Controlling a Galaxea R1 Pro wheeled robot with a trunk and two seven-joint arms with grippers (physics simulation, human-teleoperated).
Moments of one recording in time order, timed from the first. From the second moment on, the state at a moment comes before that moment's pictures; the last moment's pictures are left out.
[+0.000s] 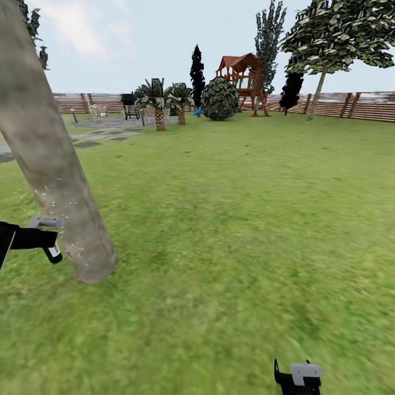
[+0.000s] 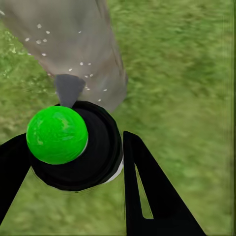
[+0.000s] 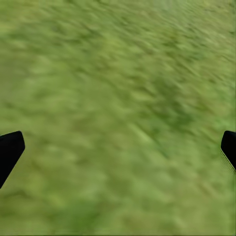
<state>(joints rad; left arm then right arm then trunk) -0.86 0.52 0.16 -1.11 -0.30 0.97 -0.62 -0.41 -0.05 -0.01 -0.03 0.22 -0.69 -0.36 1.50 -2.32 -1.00</state>
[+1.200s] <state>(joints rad) -0.82 0.51 0.15 -1.07 -0.39 0.96 -0.62 -0.41 -0.05 -0.01 -0.03 0.22 -0.69 -0.36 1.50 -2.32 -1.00</state>
